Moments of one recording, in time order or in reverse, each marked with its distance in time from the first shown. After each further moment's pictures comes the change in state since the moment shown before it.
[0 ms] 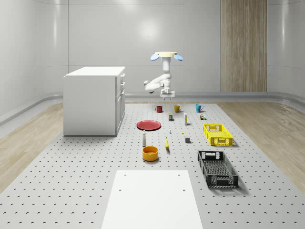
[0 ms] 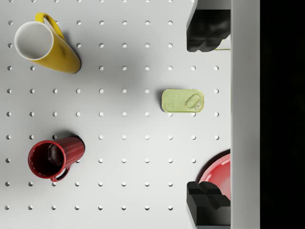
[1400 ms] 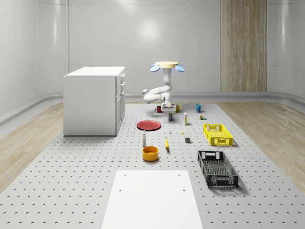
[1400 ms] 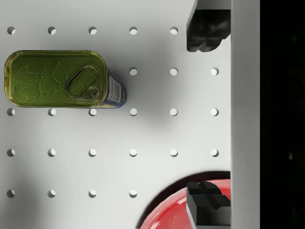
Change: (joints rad) arm -0.053 -0.139 0.046 0.009 0.070 0.121 0.049
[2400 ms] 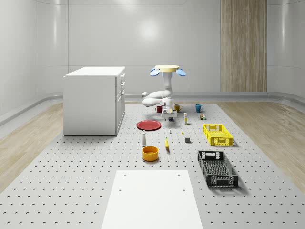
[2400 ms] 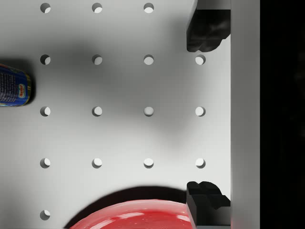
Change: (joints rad) arm -0.023 -0.080 0.020 0.005 0.039 0.074 0.021
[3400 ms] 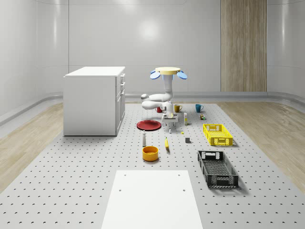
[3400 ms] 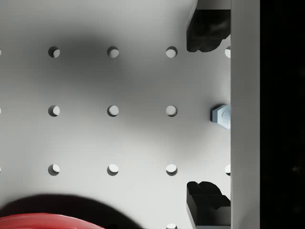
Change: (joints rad) arm -0.017 -0.065 0.014 0.004 0.030 0.061 0.015
